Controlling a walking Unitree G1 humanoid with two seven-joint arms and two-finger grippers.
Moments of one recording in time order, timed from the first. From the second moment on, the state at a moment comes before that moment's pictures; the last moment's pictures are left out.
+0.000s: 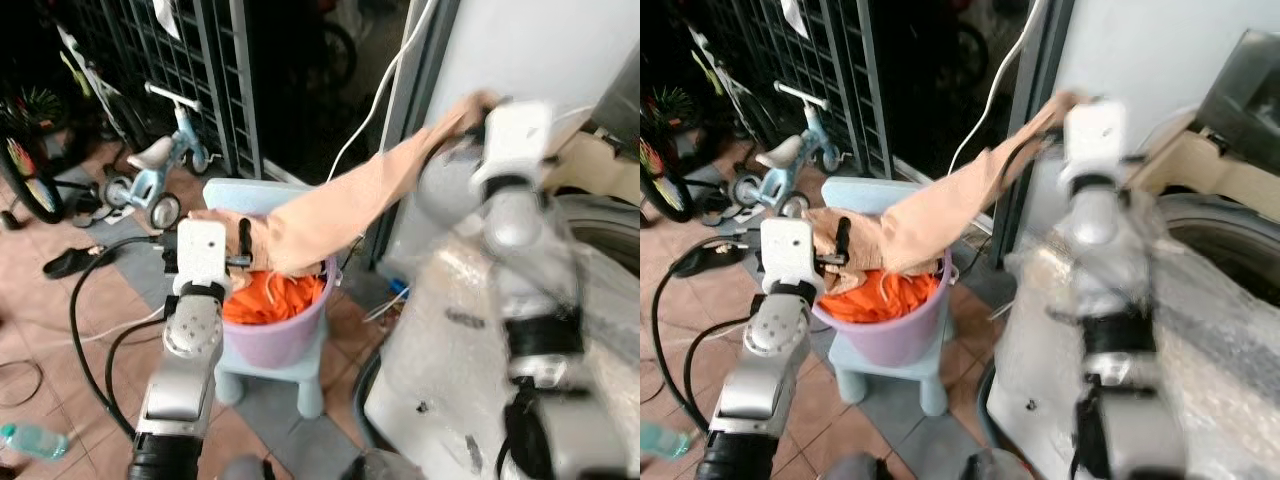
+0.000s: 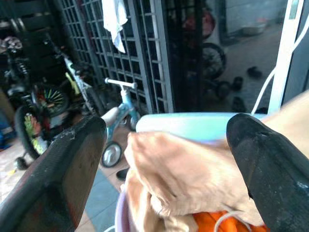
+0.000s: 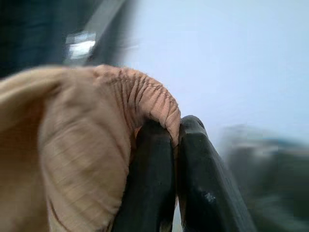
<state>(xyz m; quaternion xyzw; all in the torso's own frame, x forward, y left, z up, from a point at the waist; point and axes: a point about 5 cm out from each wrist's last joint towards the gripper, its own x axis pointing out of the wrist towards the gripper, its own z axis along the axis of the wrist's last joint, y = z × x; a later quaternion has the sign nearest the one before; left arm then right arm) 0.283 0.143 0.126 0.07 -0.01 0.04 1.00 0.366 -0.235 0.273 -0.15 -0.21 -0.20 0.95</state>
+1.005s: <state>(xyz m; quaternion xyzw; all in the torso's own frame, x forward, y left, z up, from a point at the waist) 0.281 0.136 0.122 0.04 -0.01 0.03 1.00 0.362 -0.197 0.215 -0.10 -0.15 -0.03 0.98</state>
